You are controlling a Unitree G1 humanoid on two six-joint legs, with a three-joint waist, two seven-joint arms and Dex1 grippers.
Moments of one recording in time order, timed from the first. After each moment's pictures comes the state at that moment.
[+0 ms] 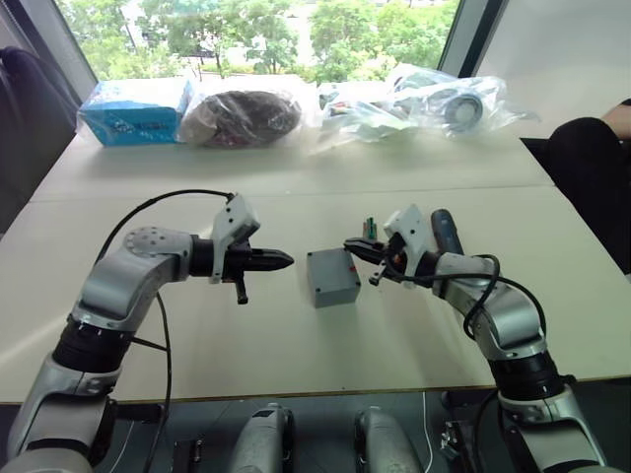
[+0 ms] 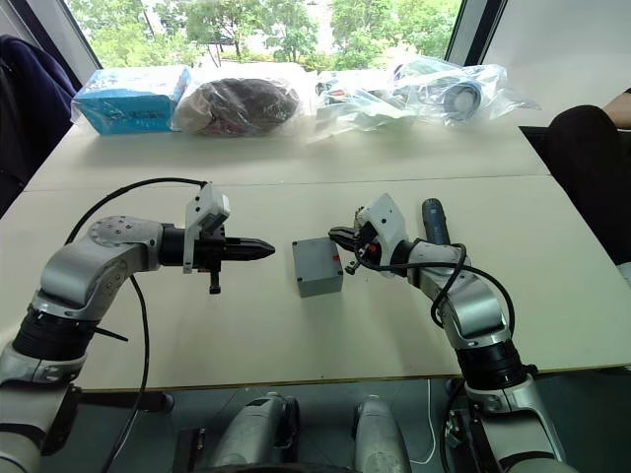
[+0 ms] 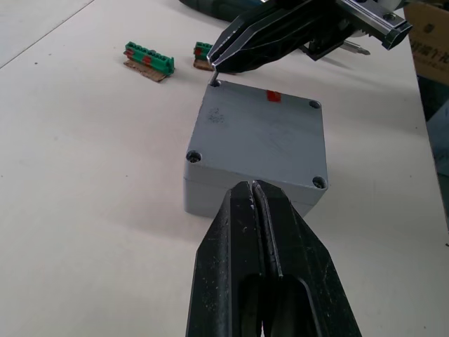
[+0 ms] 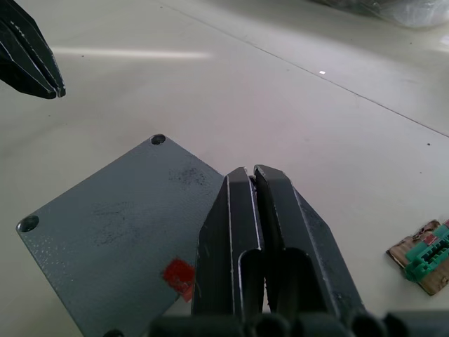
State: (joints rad) left arm -0.56 0.70 -0.12 -0.16 -0.47 0.73 -1.07; right arm -0.43 -0.45 0.10 -0.17 0.30 0.57 0.72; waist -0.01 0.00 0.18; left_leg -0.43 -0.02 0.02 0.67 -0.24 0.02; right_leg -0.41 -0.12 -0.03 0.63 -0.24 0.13
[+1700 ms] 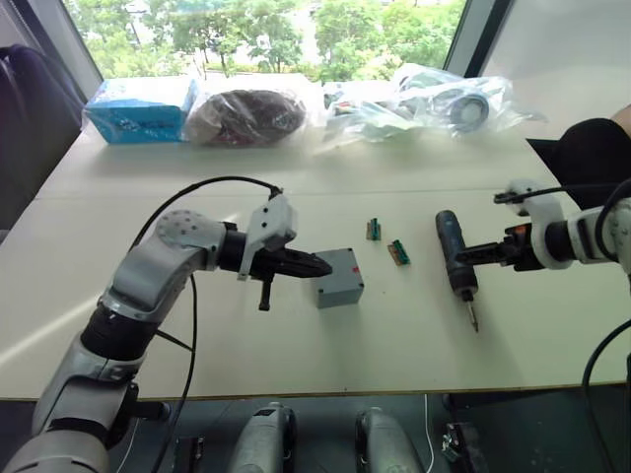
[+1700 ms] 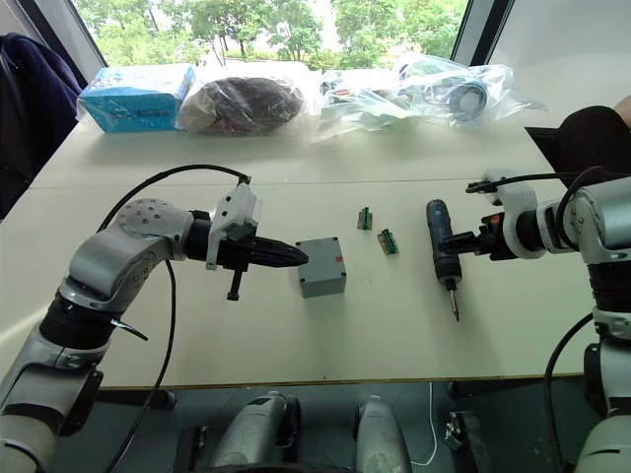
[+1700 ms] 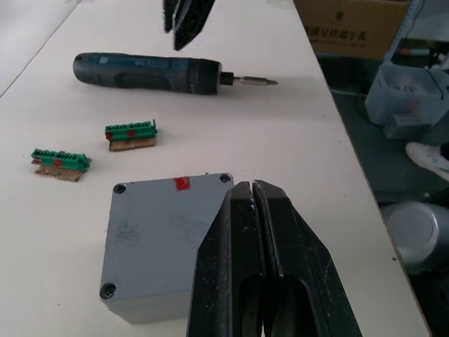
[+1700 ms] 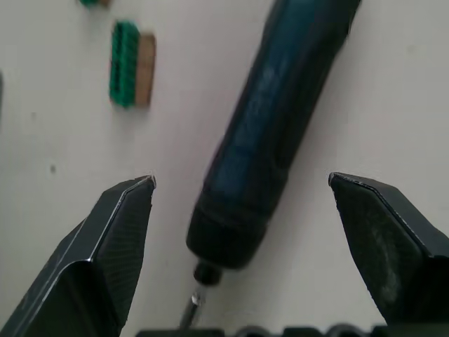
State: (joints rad) left arm -0.67 0.62 -0.25 -0.21 -0.43 0.60 -1.20; right arm -0.83 -1.04 0.15 0.19 0.52 1.55 0.80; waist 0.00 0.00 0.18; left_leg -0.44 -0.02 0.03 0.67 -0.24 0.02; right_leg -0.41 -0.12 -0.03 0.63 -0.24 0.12
